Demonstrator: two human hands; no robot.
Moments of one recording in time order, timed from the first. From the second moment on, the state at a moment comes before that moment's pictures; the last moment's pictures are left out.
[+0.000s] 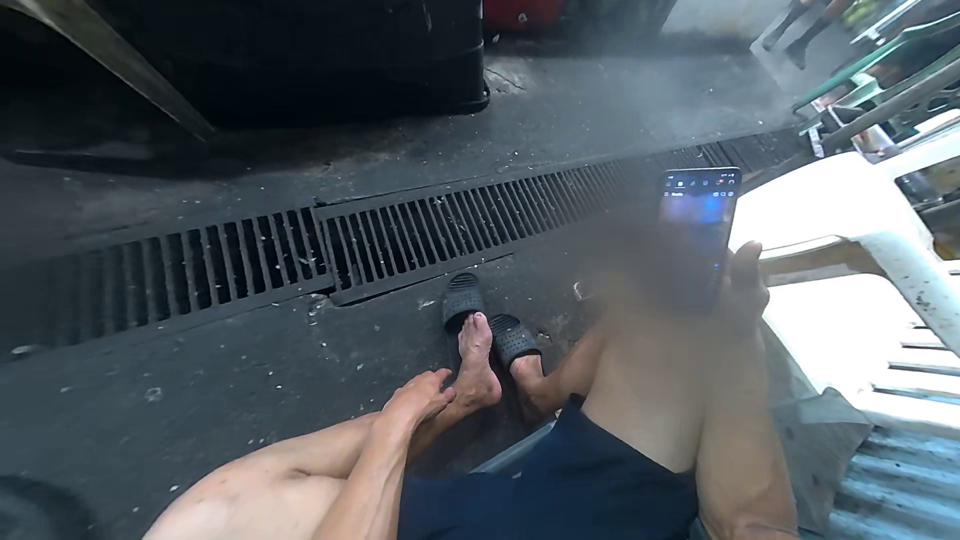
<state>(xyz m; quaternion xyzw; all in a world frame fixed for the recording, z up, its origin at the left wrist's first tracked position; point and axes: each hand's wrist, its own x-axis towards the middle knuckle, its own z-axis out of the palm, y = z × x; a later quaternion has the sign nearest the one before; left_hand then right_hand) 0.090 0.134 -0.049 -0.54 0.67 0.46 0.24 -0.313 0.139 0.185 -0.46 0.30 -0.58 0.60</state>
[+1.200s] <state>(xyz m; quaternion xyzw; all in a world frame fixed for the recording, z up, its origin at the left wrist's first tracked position) 0.086 0.134 -0.036 -0.55 0.66 0.45 0.25 -0.321 0.137 0.180 -0.46 0.34 -0.56 0.60</state>
